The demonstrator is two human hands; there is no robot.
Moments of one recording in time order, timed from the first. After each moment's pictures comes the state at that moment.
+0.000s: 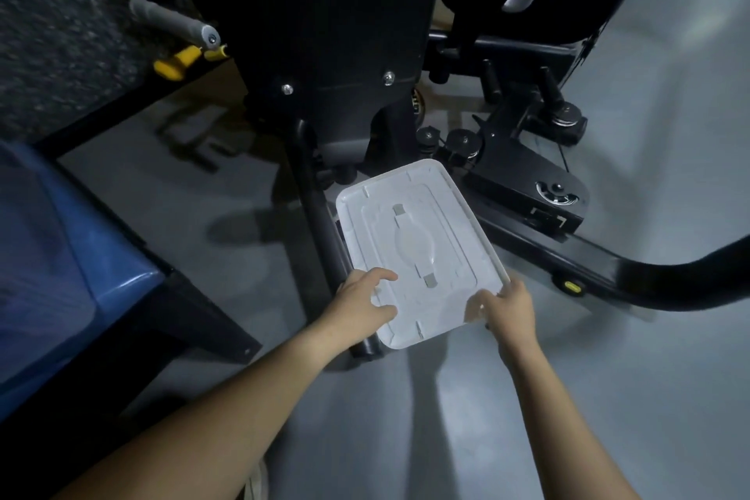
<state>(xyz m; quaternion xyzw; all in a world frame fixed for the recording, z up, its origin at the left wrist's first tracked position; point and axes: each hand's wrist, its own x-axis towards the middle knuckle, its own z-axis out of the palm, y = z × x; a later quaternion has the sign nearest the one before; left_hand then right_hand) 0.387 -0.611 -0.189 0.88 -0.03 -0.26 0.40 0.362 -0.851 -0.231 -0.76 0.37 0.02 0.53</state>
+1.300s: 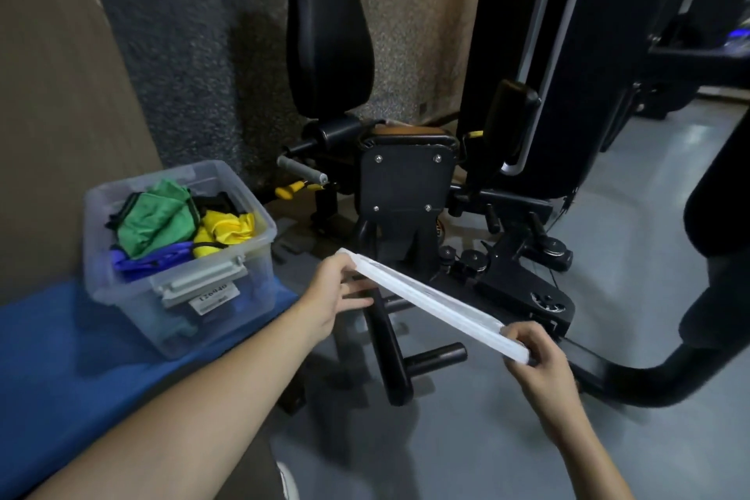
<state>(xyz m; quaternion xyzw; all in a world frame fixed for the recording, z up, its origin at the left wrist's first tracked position) 0.287 -0.520 0.046 0.60 0.14 -0.08 0.78 0.203 -0.815 -0.038 -0.81 0.01 -0.16 0.56</state>
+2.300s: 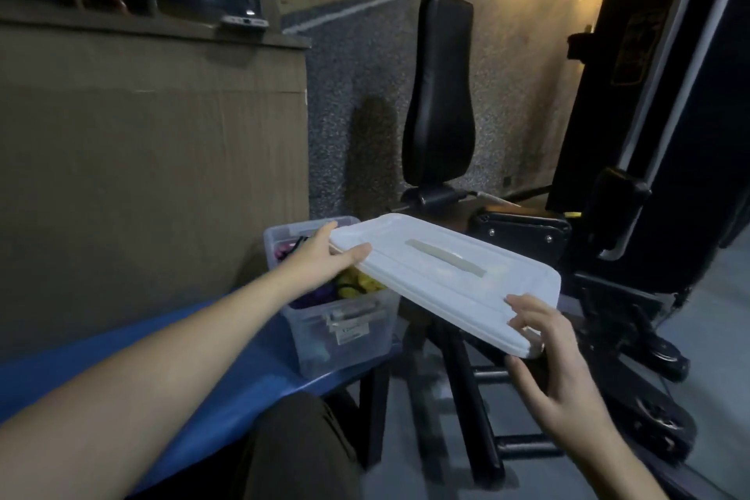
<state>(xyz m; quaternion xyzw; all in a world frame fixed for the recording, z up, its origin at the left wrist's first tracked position) 0.233 -0.309 0.176 0.89 0.05 0.08 0.45 0.173 -0.654 0.111 -0.80 -0.32 -0.25 0.44</state>
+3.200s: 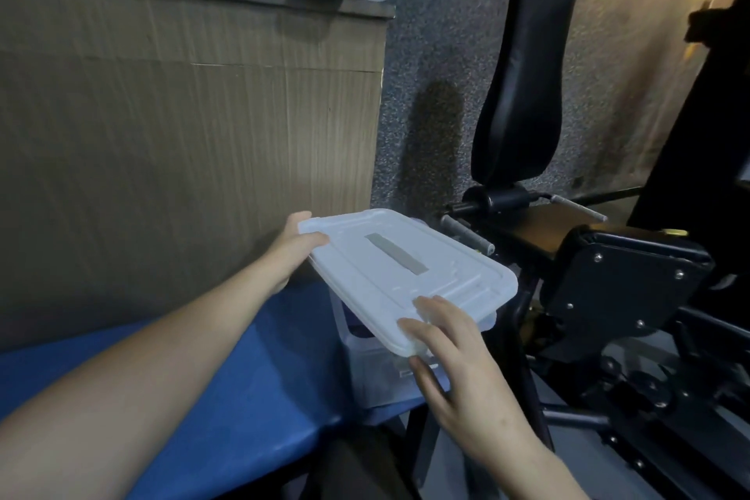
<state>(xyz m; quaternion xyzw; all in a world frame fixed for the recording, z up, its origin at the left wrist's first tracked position) 0.296 -0.151 0.131 0.76 0.18 0.16 0.61 0.235 -0.467 0.092 -0.82 -0.44 -0.19 0.30</state>
